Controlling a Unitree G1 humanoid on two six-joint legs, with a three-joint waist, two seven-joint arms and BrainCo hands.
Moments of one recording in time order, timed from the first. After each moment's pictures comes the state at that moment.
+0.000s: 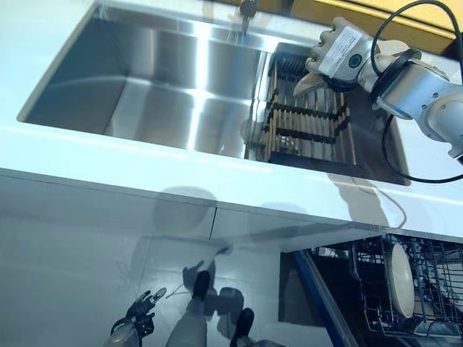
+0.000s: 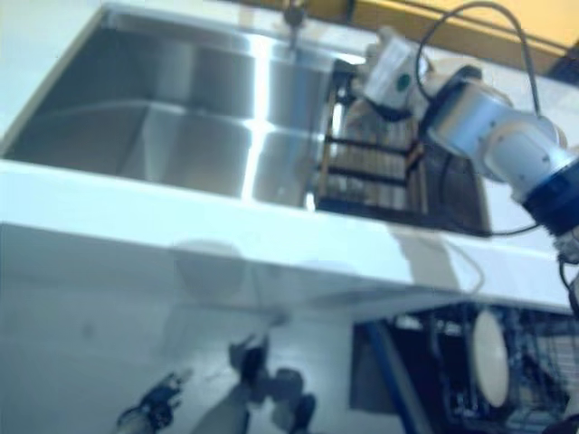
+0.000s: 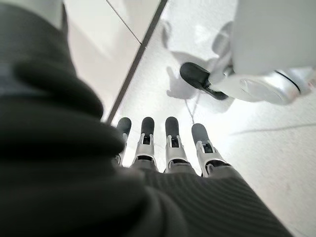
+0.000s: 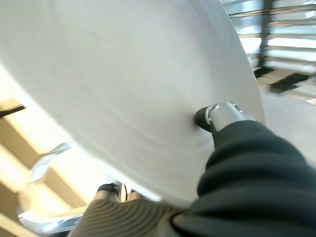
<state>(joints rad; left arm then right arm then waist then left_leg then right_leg) -0.04 0.36 -0.21 0.99 -0.68 -0.07 -0.02 -1.53 -1.15 1.07 0.33 -1.09 -0.09 -0.13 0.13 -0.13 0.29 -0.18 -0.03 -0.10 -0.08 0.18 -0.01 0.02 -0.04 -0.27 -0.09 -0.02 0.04</state>
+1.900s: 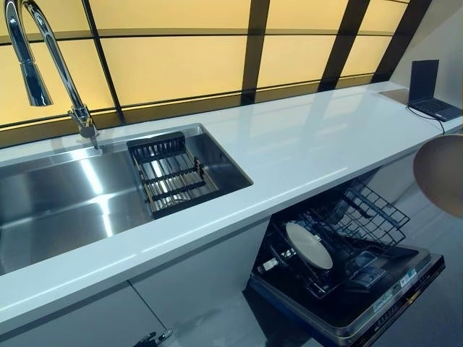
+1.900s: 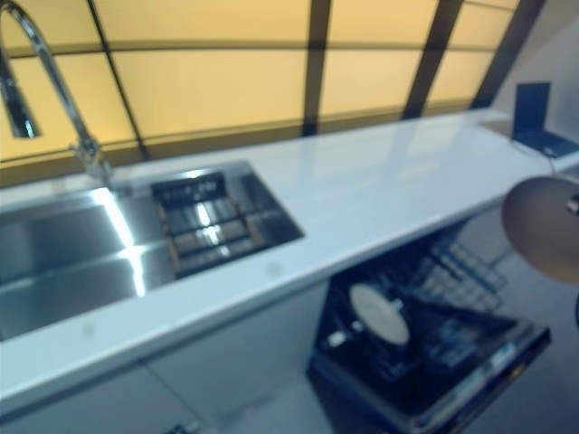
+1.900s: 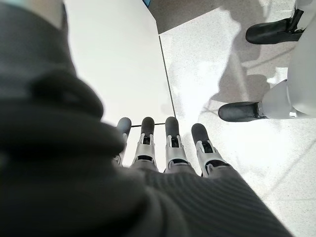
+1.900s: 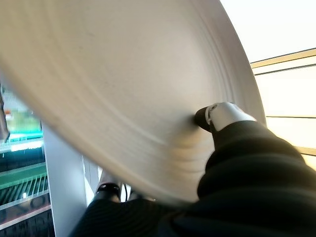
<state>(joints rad) 0.05 0.30 -0.17 1.10 -0.48 -0.04 -0.10 -0.27 -1.28 -0.03 0.45 -0.21 0.08 -0.06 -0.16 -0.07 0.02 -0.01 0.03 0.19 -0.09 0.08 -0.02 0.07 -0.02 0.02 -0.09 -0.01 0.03</state>
